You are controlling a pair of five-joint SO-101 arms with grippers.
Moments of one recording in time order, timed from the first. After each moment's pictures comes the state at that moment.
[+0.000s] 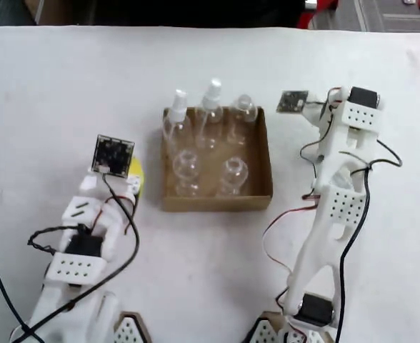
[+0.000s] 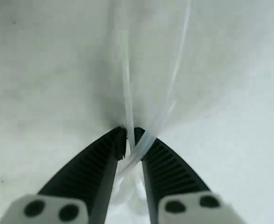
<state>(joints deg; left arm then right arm) -0.7 -54.8 84.0 11.2 -7.0 13.7 63.7 -66.0 97.3 91.2</state>
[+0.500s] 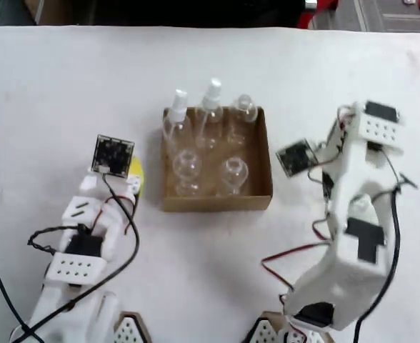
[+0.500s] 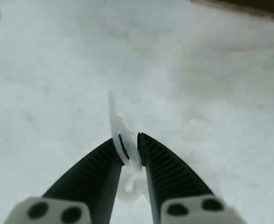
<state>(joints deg) -0.7 -54.8 84.0 11.2 -7.0 15.9 13.8 -0.5 94.5 126.5</state>
